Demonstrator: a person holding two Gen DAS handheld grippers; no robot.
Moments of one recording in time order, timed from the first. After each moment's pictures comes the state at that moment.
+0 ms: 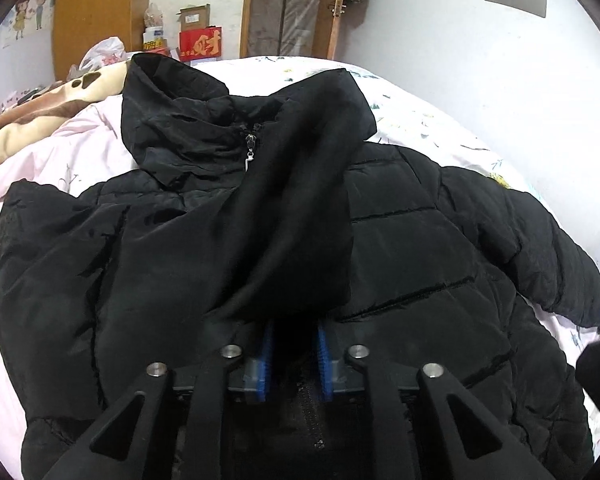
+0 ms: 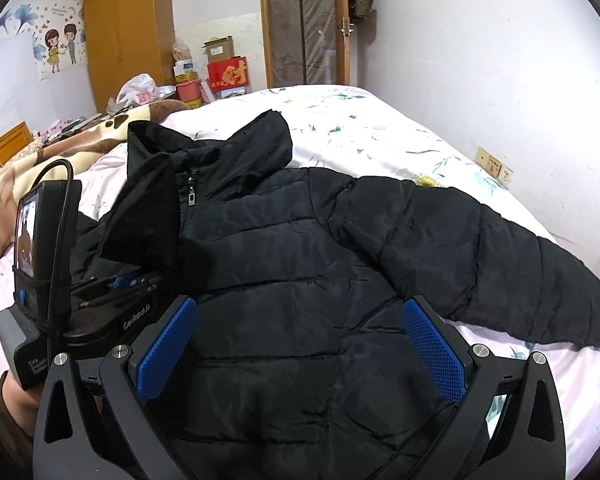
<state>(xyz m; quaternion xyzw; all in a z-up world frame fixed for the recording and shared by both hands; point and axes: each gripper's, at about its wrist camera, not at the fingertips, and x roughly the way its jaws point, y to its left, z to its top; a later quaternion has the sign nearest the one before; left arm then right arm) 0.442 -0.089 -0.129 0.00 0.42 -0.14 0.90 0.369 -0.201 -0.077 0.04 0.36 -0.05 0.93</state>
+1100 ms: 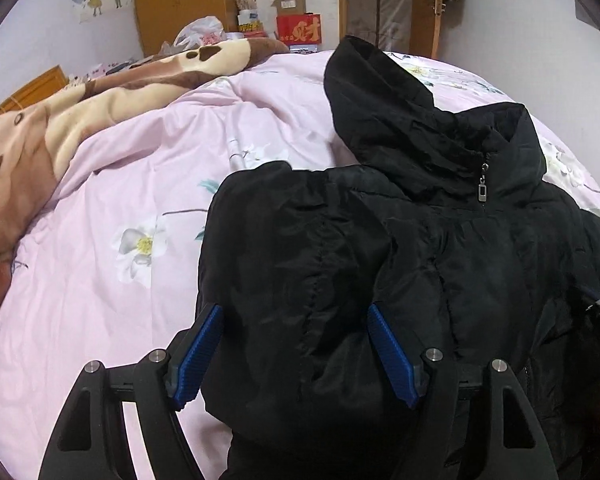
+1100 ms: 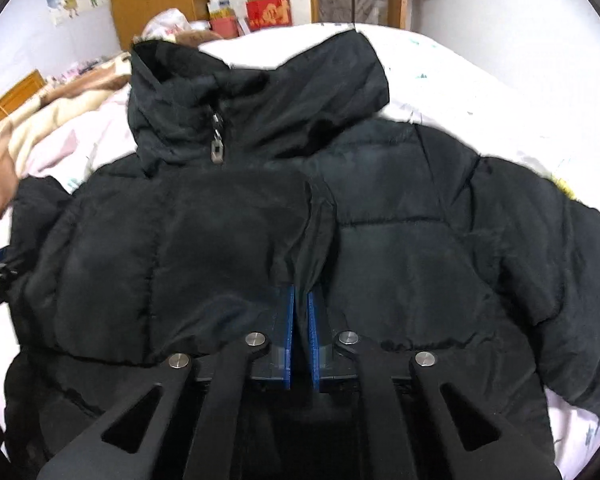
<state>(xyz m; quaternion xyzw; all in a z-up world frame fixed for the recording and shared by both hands) 0.480 0.072 -0.117 0.01 0.44 0.03 0.90 0.495 -0.156 -0.142 0.02 0.45 0.03 0.89</state>
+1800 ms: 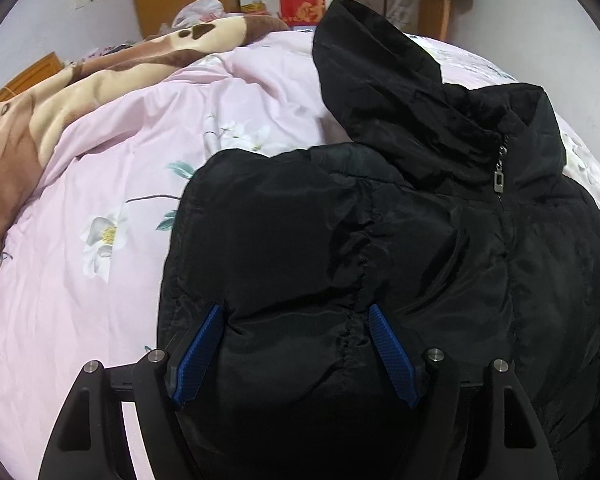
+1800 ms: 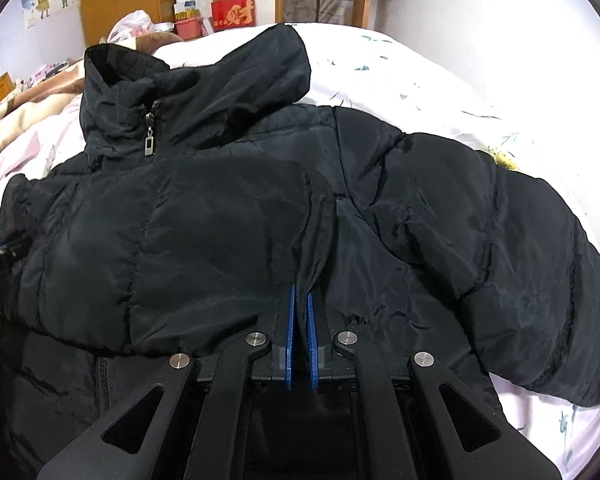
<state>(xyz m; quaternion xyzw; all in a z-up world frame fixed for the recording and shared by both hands) 0.513 0.053 -0.148 0.00 0.48 0.05 0.88 0.480 -0.198 -0.152 0.01 0.46 -0.04 0.89</state>
